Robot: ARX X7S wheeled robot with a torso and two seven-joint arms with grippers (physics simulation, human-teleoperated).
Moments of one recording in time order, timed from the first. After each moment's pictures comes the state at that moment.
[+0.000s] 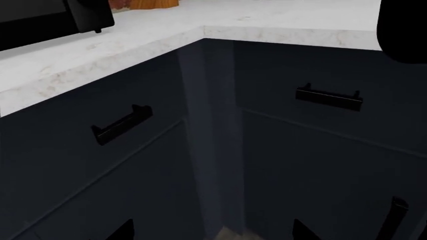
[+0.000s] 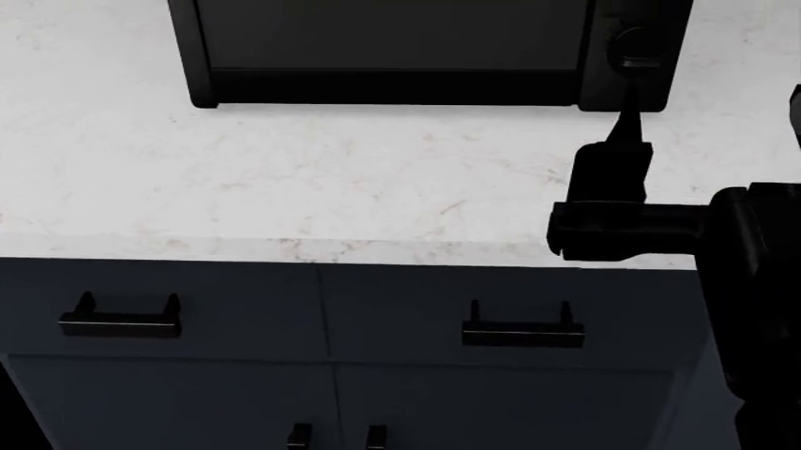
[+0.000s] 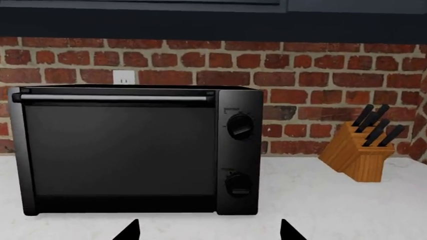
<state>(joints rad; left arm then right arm) 0.11 -0.49 0.53 0.81 -0.24 -0.62 0.22 0.87 0.40 0.33 -0.76 0.99 1.50 0.51</state>
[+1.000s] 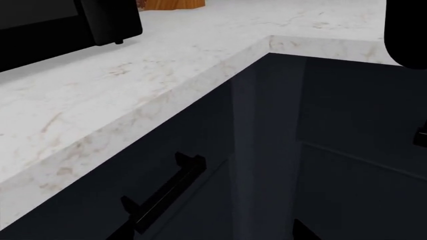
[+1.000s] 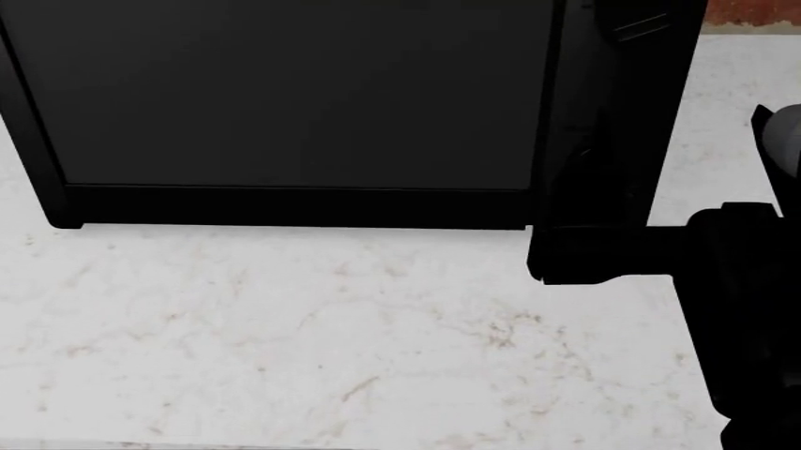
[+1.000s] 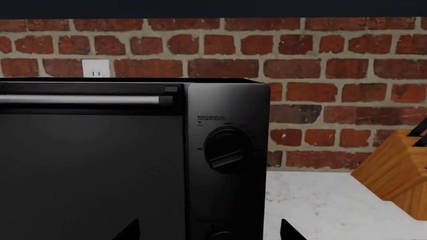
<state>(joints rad) 0.11 -0.50 0.54 0.81 -0.25 -0.60 0.20 0.81 0.44 0.30 -0.73 1.10 1.41 0.54</state>
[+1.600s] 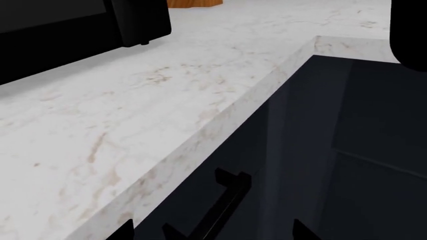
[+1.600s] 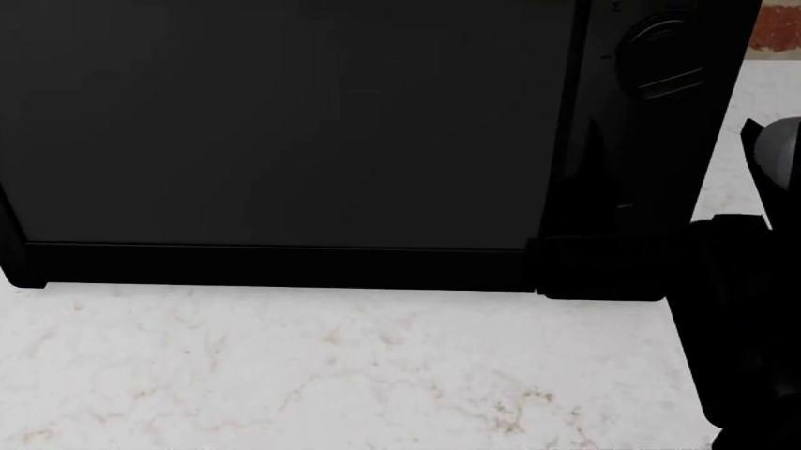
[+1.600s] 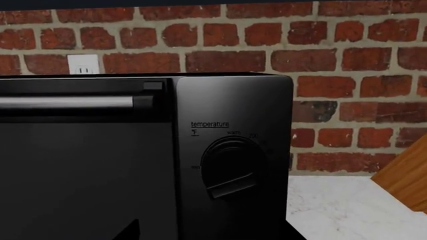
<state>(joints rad) 0.11 -0.51 0.55 0.80 -0.25 -0.59 0.19 0.79 0.45 0.30 -0.72 1.14 1.39 0.57</state>
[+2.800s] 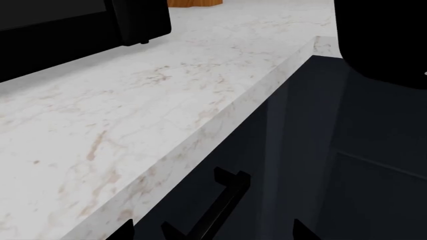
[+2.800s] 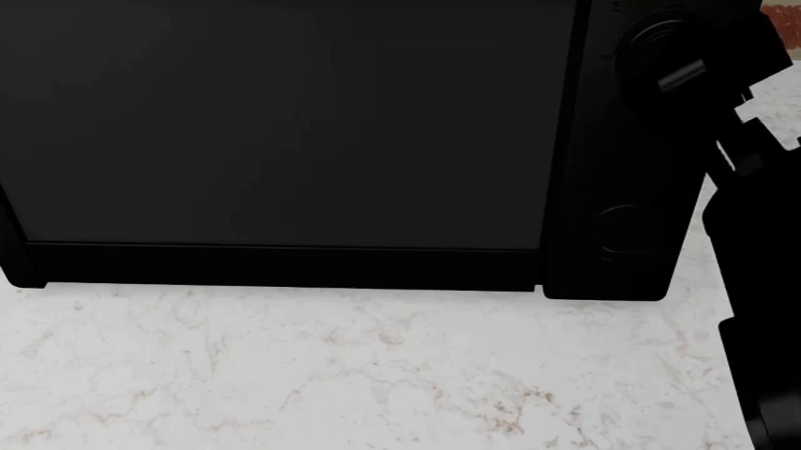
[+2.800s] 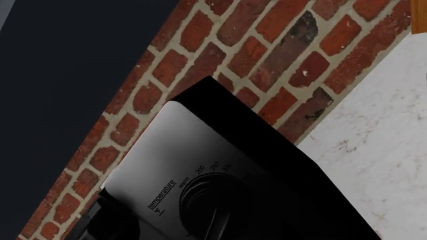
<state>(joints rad) 0.11 -0.52 0.56 0.80 -0.28 -0.59 0.18 0.88 0.13 0.59 -0.39 1.50 1.09 0.96</state>
